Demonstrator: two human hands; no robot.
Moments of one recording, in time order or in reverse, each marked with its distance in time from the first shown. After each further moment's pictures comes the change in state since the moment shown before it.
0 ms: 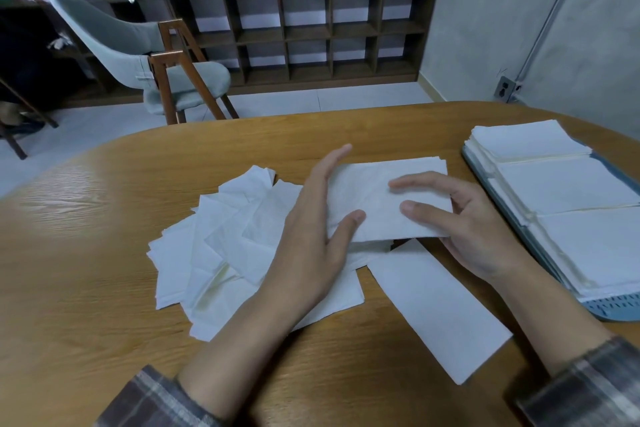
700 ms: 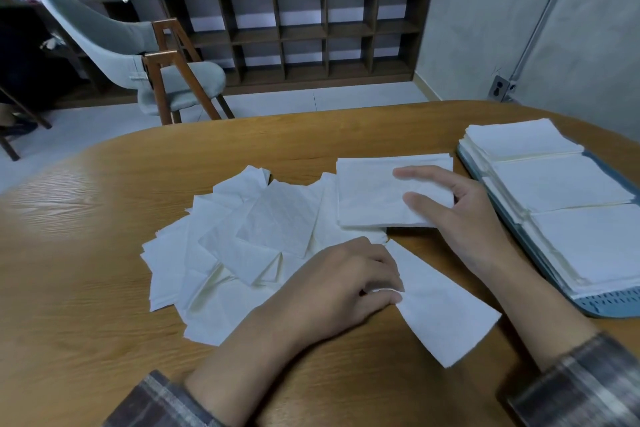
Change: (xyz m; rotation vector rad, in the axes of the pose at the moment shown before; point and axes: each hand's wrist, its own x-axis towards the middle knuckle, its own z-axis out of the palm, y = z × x) left_hand -0.013 -0.007 0.019 0.261 -0.575 0.210; right_hand 0.004 0.003 -0.001 -0.326 0.214 -0.034
